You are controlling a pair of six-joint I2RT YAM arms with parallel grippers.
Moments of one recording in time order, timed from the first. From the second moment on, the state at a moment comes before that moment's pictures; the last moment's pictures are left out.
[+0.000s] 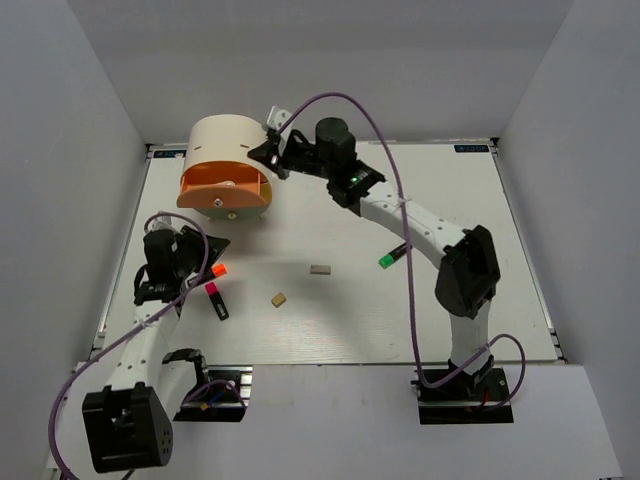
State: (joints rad) left arm 0.10 0.85 0.46 -0.11 0.31 -0.90; right arm 0.80 1.99 1.84 0.22 -0.52 -0.27
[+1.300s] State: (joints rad) left arm 0.09 1.29 0.81 0.19 0.39 -0.76; right arm 0.40 1.54 1.14 -0.22 -0.59 -0.36
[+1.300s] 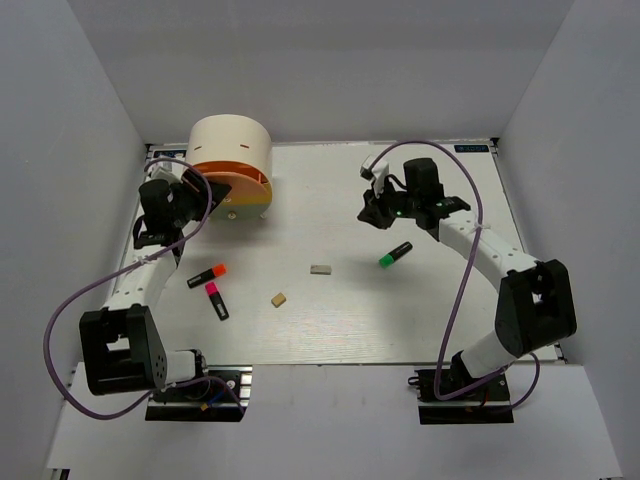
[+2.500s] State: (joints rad) left arm 0.08 1.44 0.81 0.29 0.38 -0.78; right arm 0.36 1.50 1.08 -0.22 -0.58 -0.38
